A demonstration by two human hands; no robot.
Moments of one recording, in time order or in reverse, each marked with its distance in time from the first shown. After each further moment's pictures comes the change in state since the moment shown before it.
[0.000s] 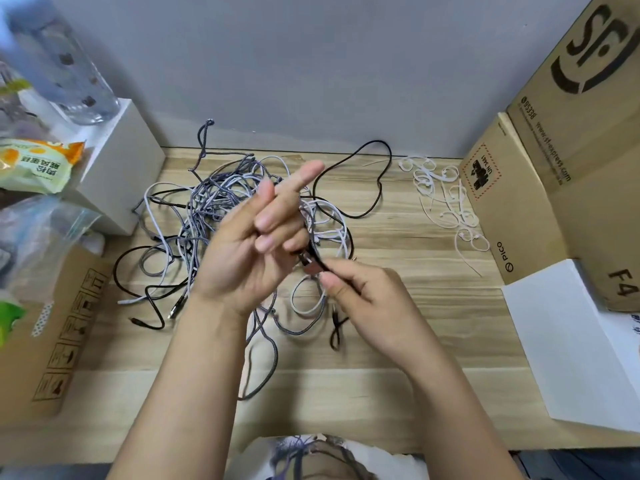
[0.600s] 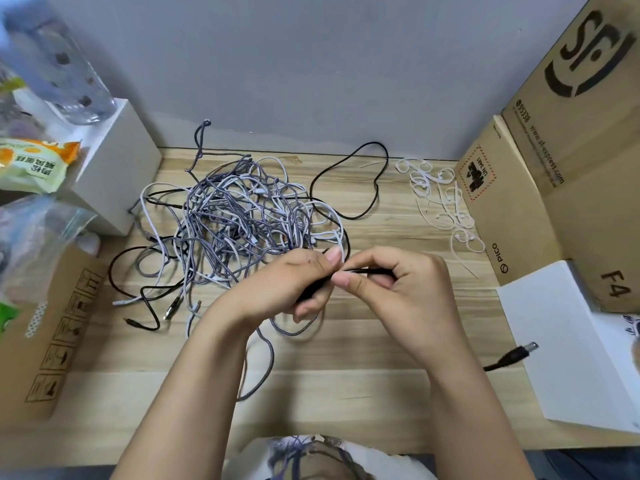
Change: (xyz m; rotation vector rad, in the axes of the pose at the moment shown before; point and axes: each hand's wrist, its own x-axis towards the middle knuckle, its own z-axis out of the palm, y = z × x) left_hand -0.004 -0.038 -0.005 0.964 0.085 -0.450; right_hand -0.008 -0.010 -0.024 0.205 0.236 -0.069
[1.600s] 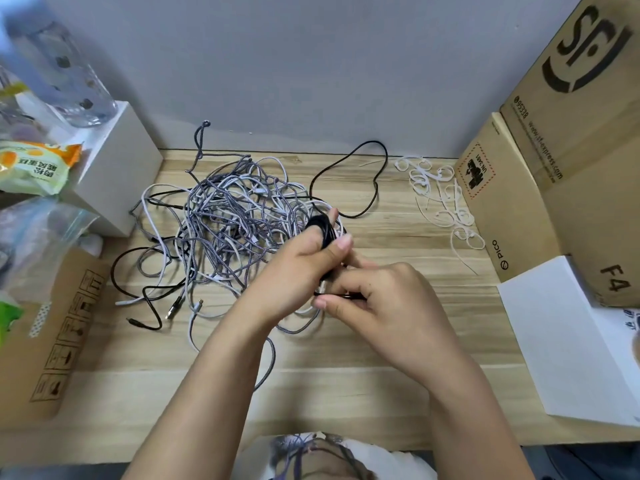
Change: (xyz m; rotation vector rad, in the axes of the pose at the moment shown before) left_hand 0.004 0.002 0.014 -0.151 0.176 0.116; right_hand -0.006 -0.011 0.001 -0.516 -0.232 -0.089
